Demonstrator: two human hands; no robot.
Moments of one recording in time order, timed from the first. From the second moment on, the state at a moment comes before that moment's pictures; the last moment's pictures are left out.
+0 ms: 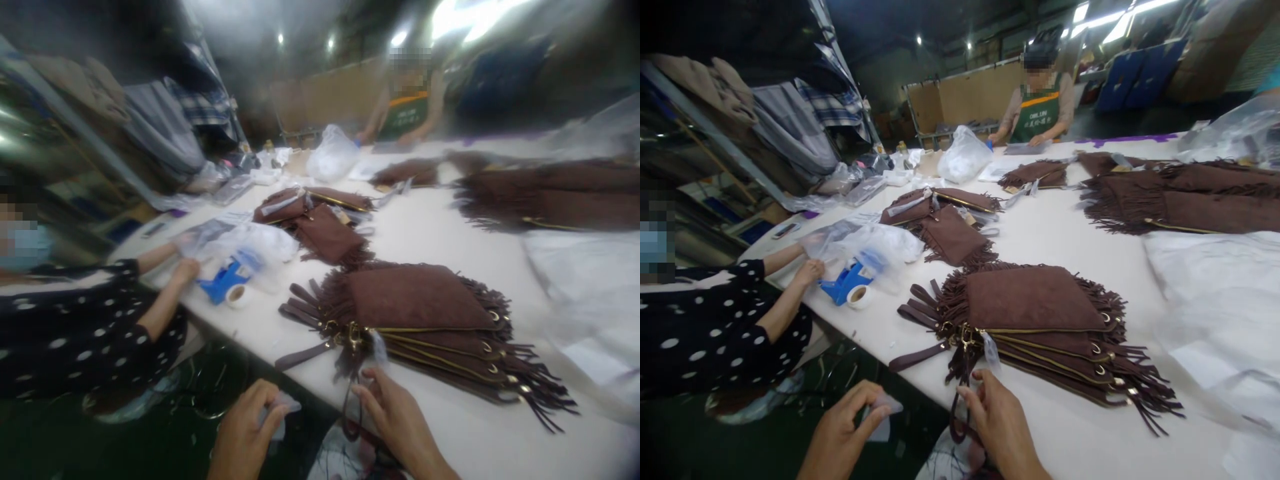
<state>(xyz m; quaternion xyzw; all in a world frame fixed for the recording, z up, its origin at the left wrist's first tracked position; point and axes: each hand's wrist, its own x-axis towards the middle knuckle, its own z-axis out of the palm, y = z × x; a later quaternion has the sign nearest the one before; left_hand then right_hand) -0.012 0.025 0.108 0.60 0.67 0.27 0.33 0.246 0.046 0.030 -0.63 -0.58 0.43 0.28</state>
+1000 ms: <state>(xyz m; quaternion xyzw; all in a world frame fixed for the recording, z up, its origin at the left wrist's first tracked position) -0.028 0.004 0.057 0.53 0.65 0.29 0.45 0.184 0.060 0.021 -0.43 -0.28 0.79 0.33</state>
